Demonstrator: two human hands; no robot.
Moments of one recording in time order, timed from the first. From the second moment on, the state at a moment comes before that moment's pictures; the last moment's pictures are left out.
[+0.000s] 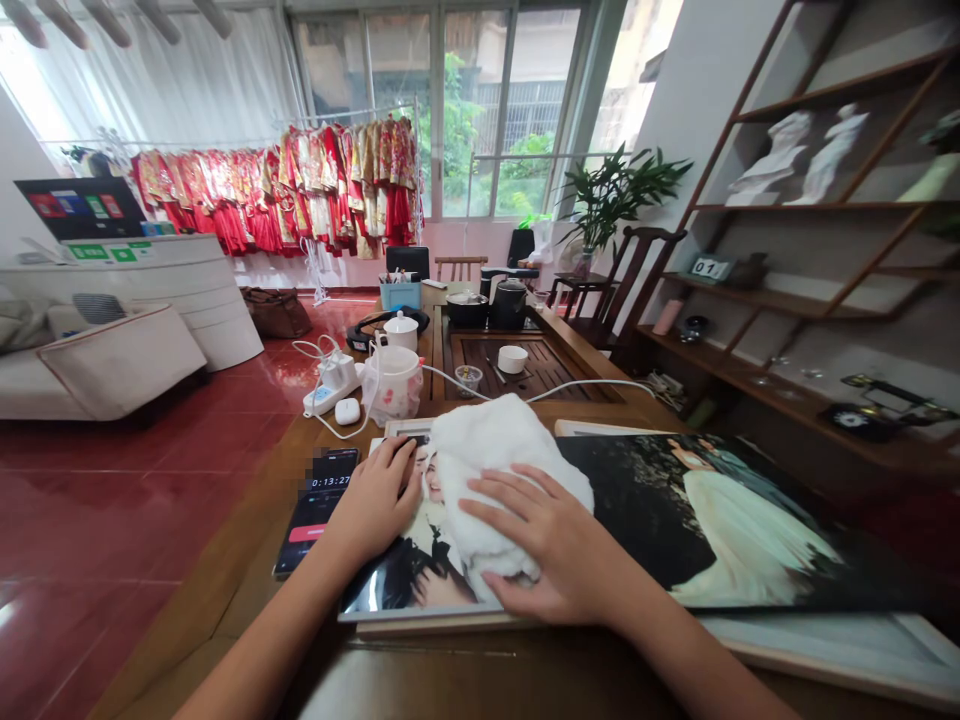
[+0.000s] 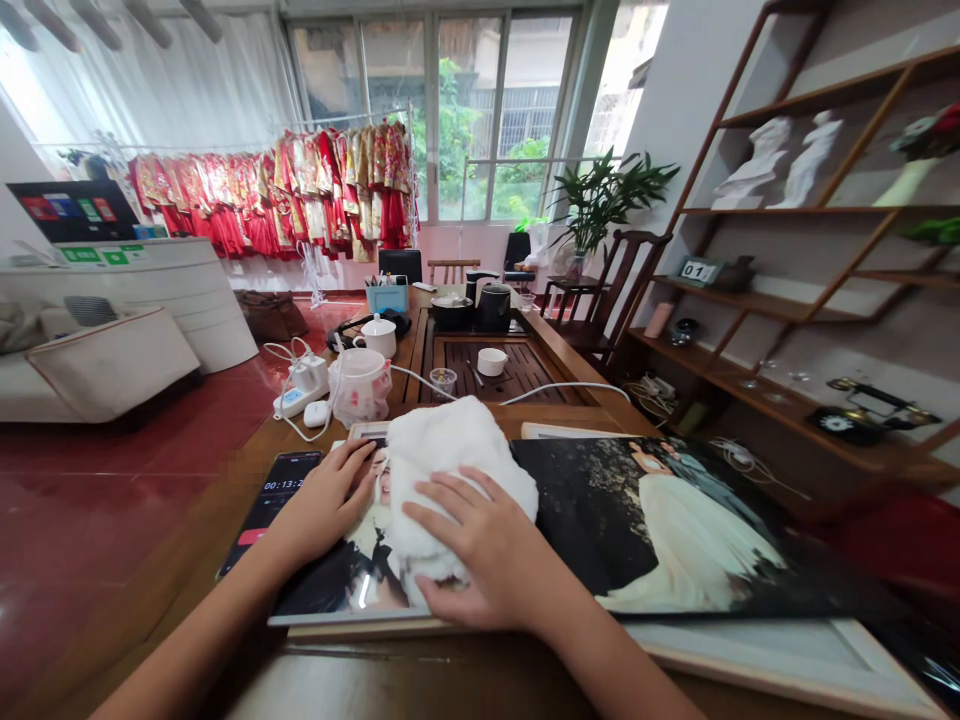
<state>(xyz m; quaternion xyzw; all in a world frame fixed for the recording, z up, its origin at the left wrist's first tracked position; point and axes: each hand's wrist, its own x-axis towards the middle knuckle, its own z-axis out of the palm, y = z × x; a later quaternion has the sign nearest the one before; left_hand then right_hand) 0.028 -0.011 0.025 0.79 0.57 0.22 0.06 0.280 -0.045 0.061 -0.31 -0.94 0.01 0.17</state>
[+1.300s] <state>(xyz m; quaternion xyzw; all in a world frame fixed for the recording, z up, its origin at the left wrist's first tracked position) 0.028 -0.012 0.027 0.80 0.56 0.23 0.05 0.274 -0.048 0.050 -0.22 -0.96 -0.07 0.17</state>
